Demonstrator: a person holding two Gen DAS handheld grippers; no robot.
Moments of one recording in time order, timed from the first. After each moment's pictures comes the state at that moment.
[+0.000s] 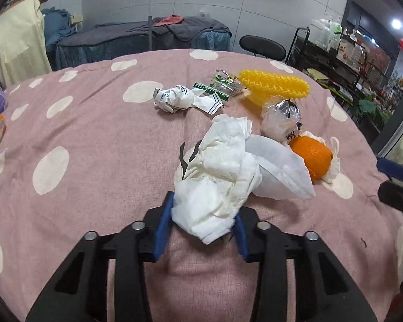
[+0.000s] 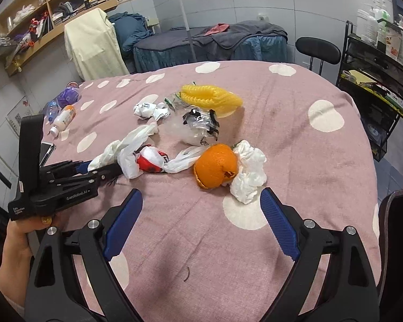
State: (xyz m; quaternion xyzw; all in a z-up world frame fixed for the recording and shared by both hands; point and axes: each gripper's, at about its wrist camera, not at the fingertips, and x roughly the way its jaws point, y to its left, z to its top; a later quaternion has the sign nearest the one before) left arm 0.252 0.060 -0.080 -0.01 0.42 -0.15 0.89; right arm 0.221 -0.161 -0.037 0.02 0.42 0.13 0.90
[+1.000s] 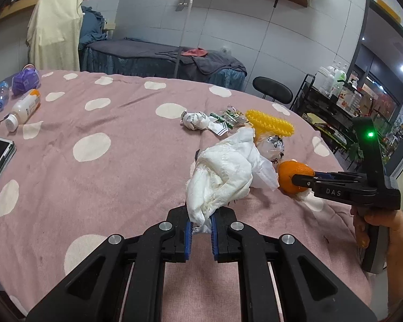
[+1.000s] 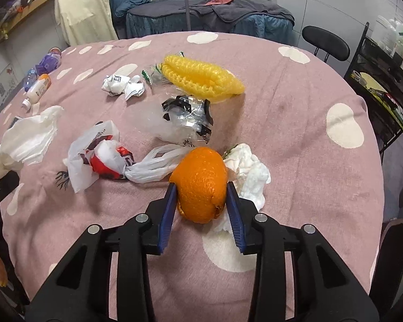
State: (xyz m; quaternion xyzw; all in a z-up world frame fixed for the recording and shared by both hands) left arm 0.179 0.086 -0.044 -0.09 0.35 -0.10 0.93; right arm 0.283 -0.150 -0.069 -0.04 0.48 0.10 0.87
